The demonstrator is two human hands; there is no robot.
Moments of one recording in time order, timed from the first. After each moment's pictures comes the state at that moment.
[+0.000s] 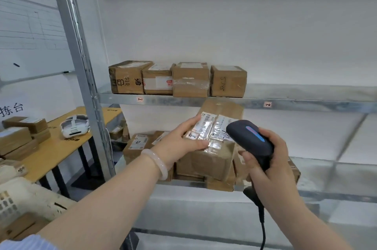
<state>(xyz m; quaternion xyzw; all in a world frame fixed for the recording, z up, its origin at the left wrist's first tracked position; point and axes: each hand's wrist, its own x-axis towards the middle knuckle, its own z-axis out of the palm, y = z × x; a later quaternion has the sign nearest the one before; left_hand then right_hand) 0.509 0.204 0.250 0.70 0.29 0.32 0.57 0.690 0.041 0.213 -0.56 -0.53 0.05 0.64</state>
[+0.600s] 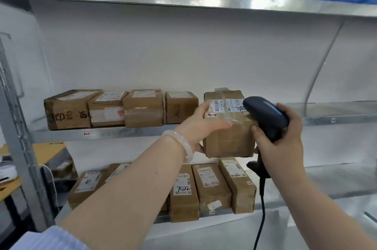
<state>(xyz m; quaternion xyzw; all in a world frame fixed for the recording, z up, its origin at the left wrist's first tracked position) 0.654 0.169 0.357 0.71 0.22 0.24 0.62 0.779 0.024 0.307 -0.57 -0.40 -0.12 0.71</state>
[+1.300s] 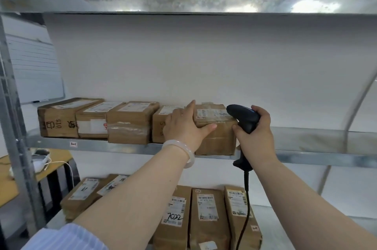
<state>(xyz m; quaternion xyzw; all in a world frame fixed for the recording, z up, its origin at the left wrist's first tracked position) 0.756 0.241 0.357 0.78 0.47 0.41 0.09 0.917 0.154 0.336 -0.60 -0.44 0.02 0.67</state>
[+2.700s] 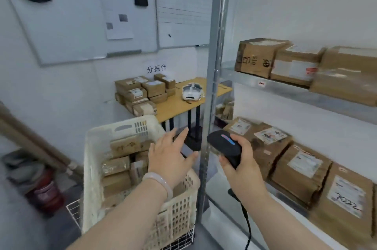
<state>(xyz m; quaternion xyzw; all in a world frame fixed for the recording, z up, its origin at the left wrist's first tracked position) 0.305 0.161 0.151 0.61 0.76 0.23 -0.01 0.510 0.197 0.142 -0.43 -0.71 0.33 0.46</state>
